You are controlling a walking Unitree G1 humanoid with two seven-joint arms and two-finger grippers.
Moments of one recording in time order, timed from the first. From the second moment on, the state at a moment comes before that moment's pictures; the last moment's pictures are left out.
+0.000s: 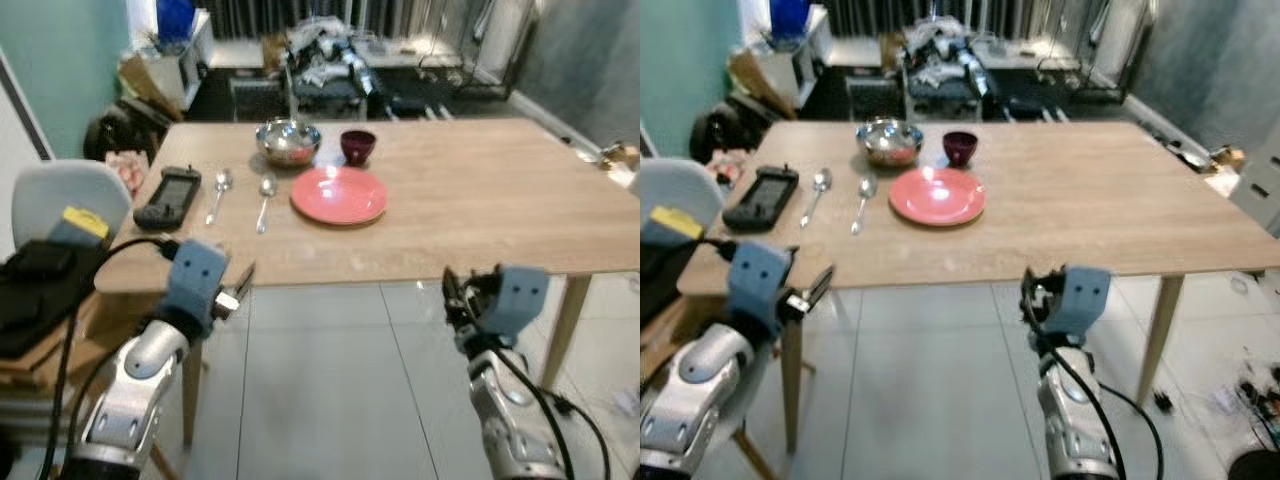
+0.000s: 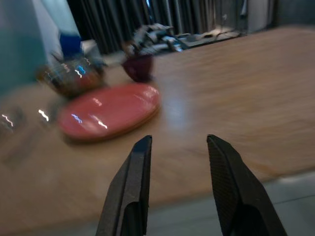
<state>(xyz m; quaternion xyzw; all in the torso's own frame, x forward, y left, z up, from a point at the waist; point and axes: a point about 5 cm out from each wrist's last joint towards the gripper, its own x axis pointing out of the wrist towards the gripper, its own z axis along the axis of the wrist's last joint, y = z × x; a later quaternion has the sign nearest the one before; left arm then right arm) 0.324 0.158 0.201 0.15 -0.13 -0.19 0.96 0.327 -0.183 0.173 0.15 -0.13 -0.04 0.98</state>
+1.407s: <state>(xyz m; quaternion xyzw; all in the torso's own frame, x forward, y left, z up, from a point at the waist) 0.323 0.146 0.198 0.21 -0.09 -0.29 0.93 0.327 -0.208 0.172 0.00 -0.06 -0.10 0.99</state>
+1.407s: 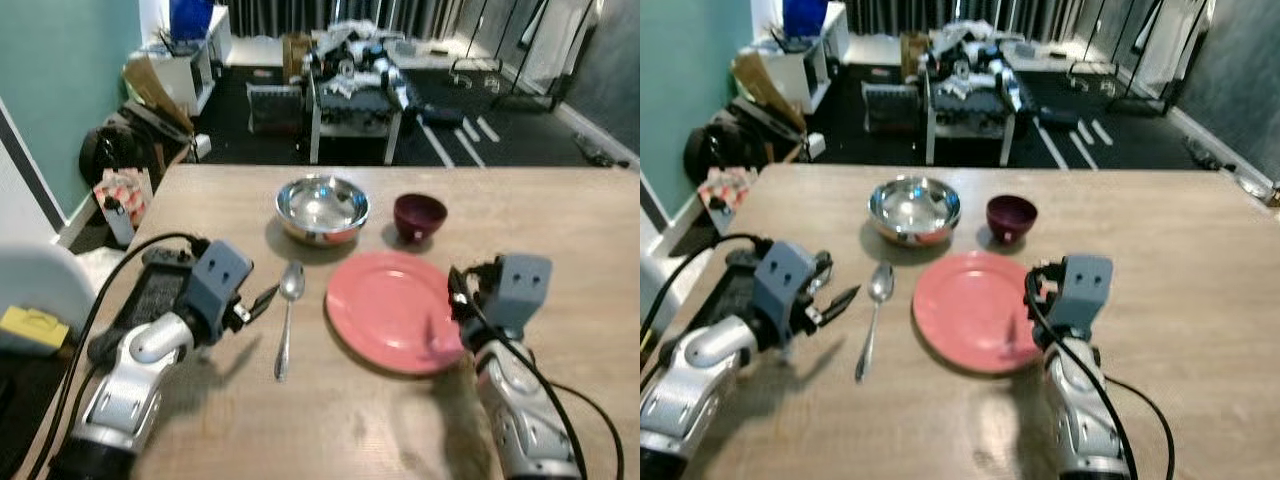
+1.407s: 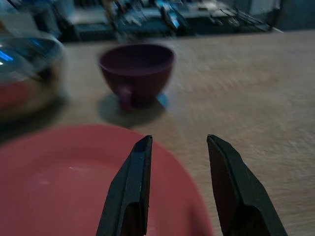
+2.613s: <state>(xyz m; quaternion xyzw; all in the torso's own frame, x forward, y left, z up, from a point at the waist) 0.373 0.107 0.213 0.13 -0.07 -0.42 0.90 0.310 -0.191 0.143 -0.09 0.05 0.04 0.99</state>
